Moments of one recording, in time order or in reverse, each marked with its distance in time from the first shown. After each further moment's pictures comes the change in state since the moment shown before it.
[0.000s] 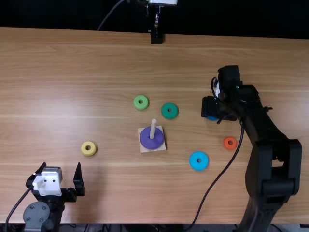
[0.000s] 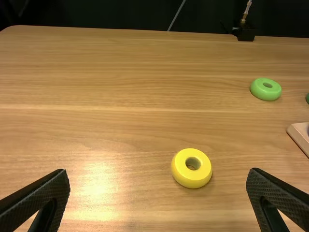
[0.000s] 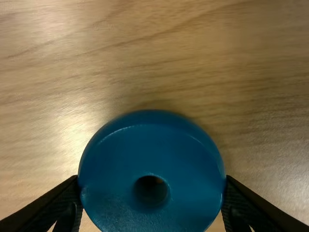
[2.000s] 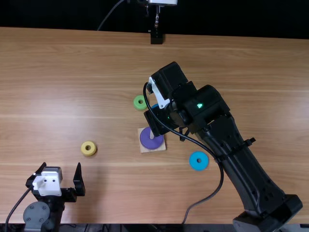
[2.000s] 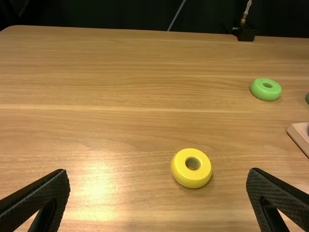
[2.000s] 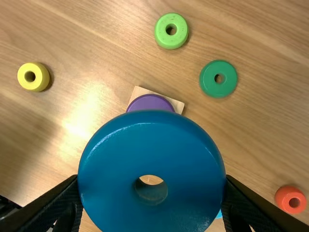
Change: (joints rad) left arm 0.000 0.000 0.000 0.000 0.000 -0.001; right arm 0.506 -0.244 0.463 -0.579 -0.019 -0.071
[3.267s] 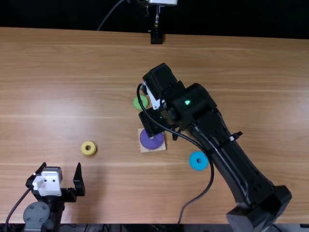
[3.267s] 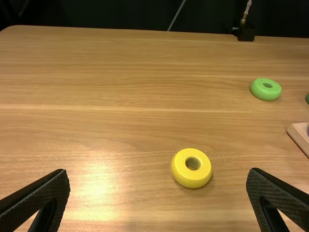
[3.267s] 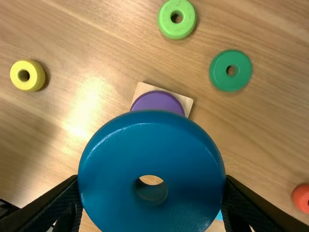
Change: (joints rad) left arm 0.000 0.000 0.000 0.000 0.000 0.000; right arm 0.027 0.066 0.000 0.003 0.000 0.060
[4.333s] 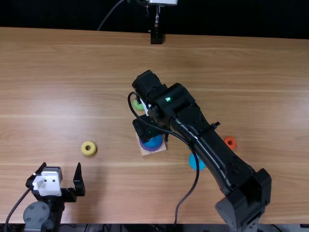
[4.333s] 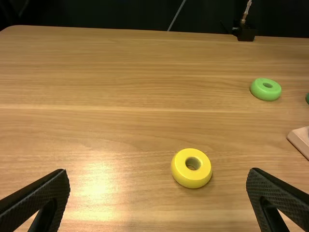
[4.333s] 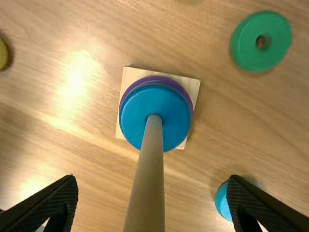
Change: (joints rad) left arm 0.000 0.000 0.000 0.000 0.000 0.000; right arm 0.018 0.105 -0.055 0.004 0.002 0.011
